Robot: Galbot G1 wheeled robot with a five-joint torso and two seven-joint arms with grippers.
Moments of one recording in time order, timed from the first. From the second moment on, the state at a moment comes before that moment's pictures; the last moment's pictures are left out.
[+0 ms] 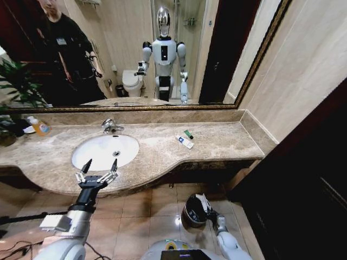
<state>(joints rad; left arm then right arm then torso) 1.84 -1.36 -0.82 -2.47 -0.37 0.04 0.05 -1.27 1.35 0.39 1.01 0.27 0.12 0.05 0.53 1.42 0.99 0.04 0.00</state>
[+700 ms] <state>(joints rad) 1.84 -1.36 -0.82 -2.47 -0.37 0.04 0.05 -1.38 1.30 0.41 1.33 0.33 0.05 0.13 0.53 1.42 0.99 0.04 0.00</state>
